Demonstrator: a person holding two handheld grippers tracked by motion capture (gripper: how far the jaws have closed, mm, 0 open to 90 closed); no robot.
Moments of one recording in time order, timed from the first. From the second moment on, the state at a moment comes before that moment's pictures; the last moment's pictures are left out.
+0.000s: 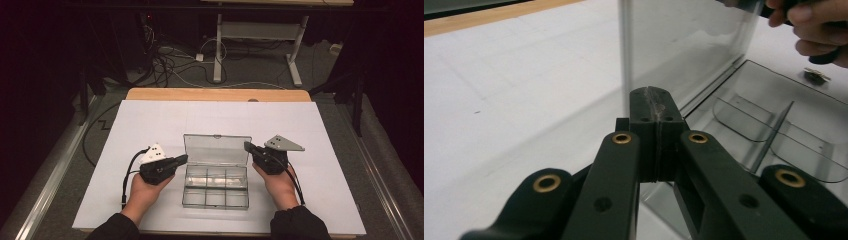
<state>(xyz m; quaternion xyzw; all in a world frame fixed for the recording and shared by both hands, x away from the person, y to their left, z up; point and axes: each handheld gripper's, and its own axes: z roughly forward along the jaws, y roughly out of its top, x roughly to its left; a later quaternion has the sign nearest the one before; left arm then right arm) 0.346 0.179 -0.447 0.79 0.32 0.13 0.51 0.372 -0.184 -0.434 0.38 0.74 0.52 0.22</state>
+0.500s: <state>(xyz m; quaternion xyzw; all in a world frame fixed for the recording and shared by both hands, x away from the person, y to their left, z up) 0.382 0.175 -0.451 0.78 0.37 0.11 0.50 0.374 -0.184 -0.434 0.38 0.73 0.52 0.22</state>
